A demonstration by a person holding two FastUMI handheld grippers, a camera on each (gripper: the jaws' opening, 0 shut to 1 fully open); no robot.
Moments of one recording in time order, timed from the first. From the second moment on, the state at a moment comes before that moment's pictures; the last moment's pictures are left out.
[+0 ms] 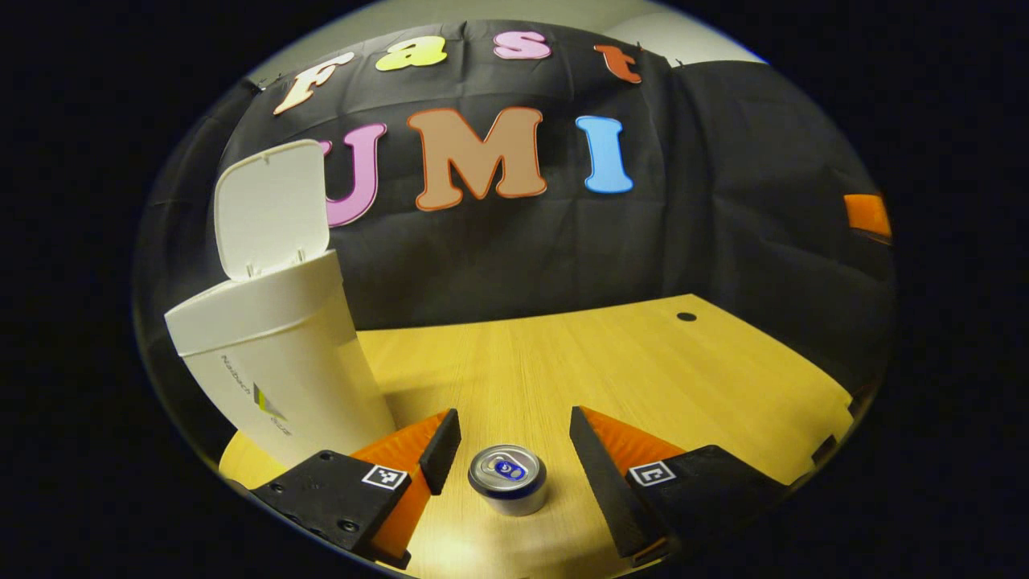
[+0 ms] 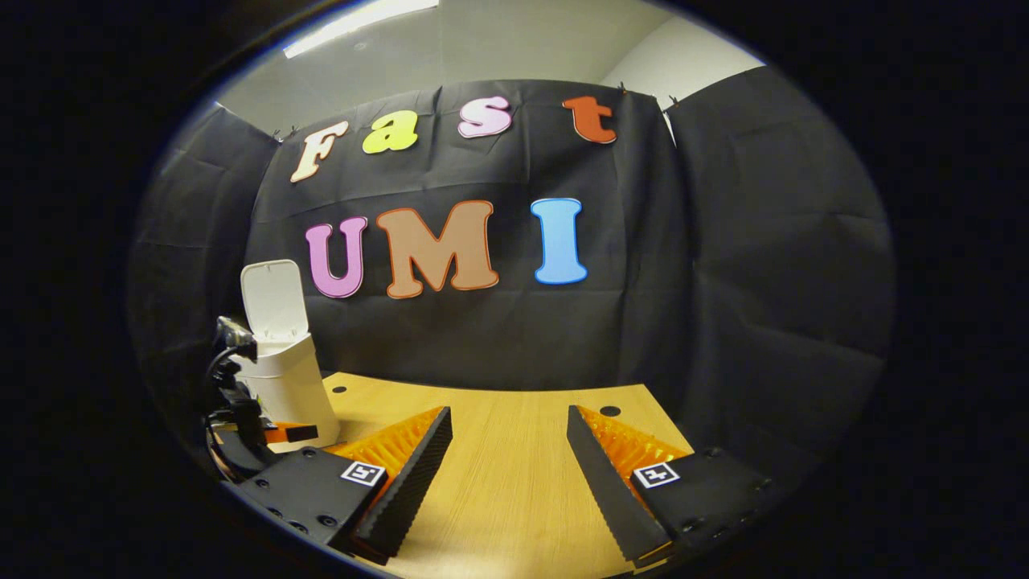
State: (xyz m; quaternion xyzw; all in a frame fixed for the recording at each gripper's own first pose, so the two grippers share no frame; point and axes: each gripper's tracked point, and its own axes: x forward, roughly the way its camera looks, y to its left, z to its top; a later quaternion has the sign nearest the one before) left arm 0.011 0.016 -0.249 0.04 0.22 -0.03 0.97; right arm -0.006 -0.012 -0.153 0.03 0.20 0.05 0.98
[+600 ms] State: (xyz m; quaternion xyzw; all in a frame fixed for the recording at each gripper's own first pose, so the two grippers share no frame) left arm 0.015 0.020 -0.329 0.03 0.31 -0.03 0.95; right arm -0.018 -0.010 -0.169 0.00 0.24 0.05 0.97
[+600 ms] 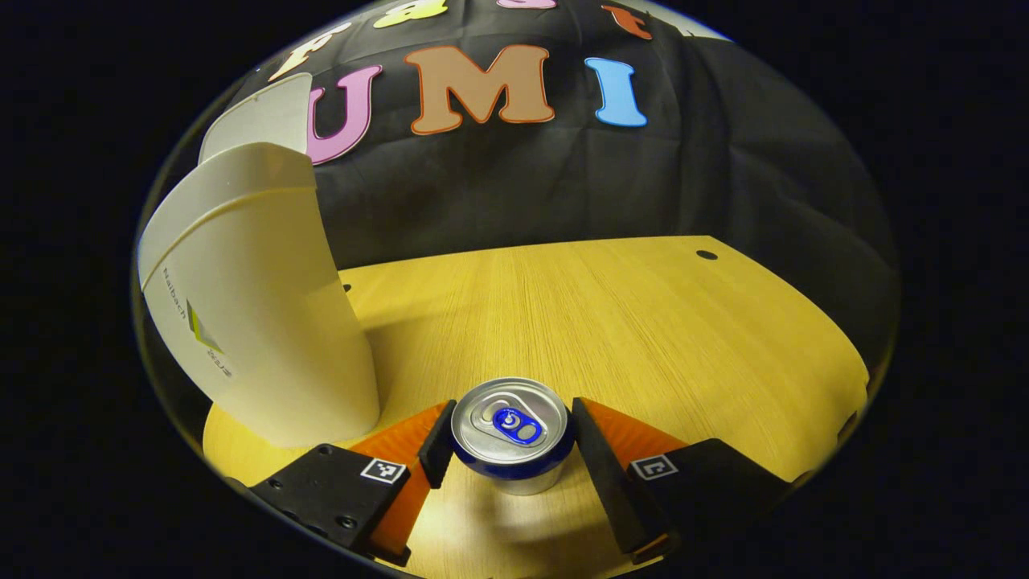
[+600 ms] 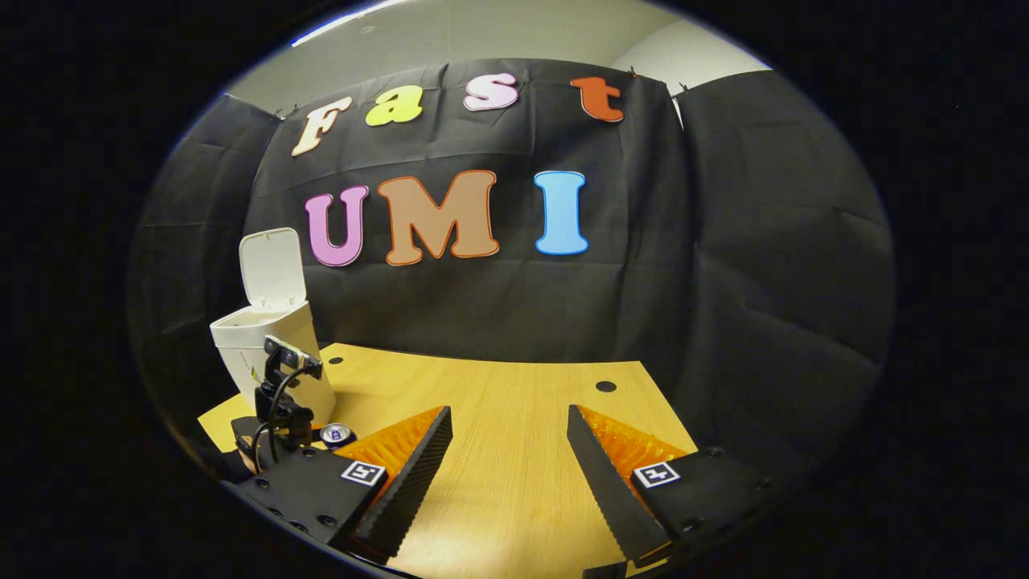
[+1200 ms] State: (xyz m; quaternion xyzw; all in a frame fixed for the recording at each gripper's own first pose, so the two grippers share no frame) left arm 0.051 0.024 -0.179 0.00 0.17 -0.05 0.98; right arm -0.010 0.020 -0.168 0.01 0.23 0.09 0.97
